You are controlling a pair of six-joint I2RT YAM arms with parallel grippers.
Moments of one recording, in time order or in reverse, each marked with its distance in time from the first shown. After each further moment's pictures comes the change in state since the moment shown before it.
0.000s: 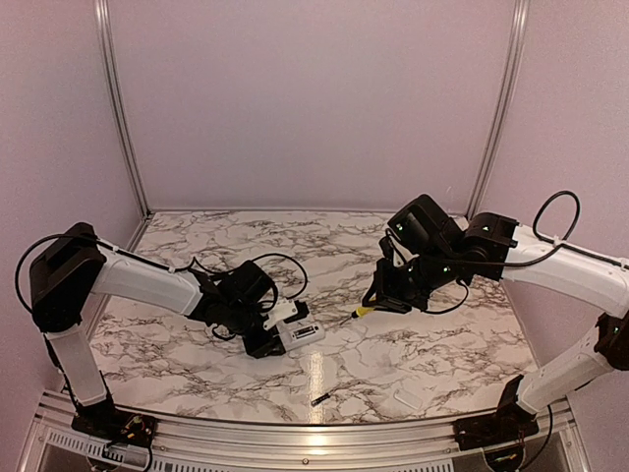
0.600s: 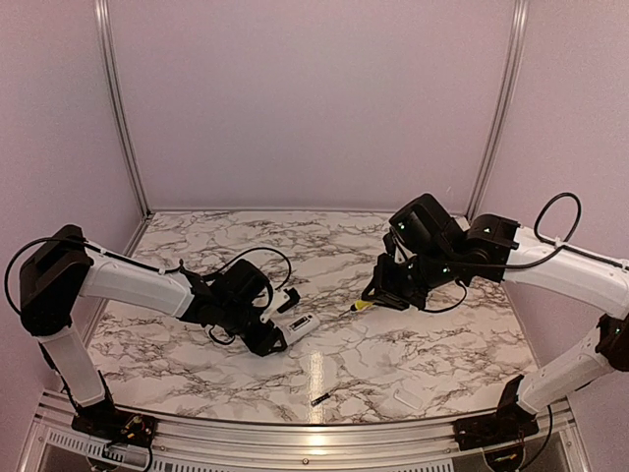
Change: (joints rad) left arm -0.009 -0.071 -0.055 0.037 -0.008 -0.357; right arm 0.000 -0.011 -0.016 0.046 0.046 0.071
